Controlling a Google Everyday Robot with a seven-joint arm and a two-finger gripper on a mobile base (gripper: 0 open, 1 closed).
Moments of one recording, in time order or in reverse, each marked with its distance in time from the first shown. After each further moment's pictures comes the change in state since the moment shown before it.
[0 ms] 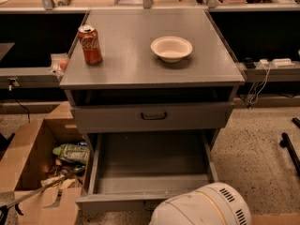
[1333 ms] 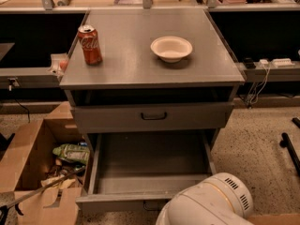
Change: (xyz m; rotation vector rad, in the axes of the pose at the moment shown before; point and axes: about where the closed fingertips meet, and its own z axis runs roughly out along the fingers) arm 0.013 -0.041 0.025 0.024 -0.017 0.069
